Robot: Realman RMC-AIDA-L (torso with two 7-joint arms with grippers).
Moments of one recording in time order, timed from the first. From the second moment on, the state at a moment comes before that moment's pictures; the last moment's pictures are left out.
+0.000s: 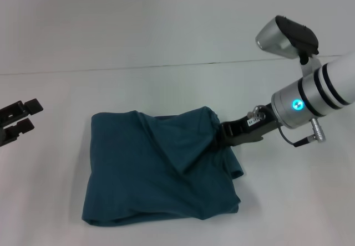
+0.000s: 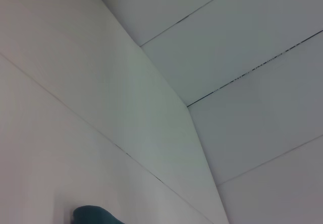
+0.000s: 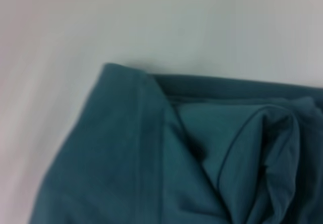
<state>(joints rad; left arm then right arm) -0.42 -2.13 0.32 0.93 2.04 1.59 -2.33 0.87 2.04 -1.03 -0.66 -2.37 -1.28 2.69</state>
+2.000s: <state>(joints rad) -0.42 -2.12 0.27 0.92 1.99 1.59 -2.34 0.88 1.98 -0.90 -0.67 -2.37 -1.46 2.69</state>
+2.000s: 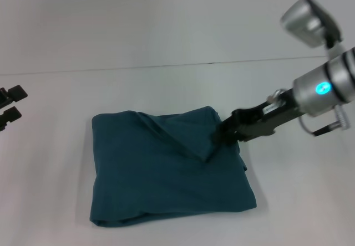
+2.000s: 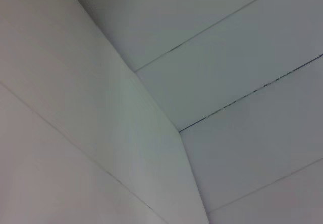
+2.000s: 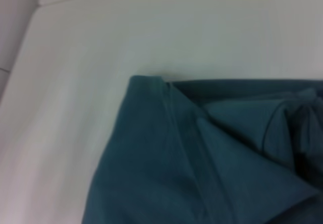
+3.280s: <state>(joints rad) -0.44 -2.12 0.28 0.90 1.98 1.57 -2.35 0.69 2.03 -0.88 -0.90 -2.25 -1.19 2.75</state>
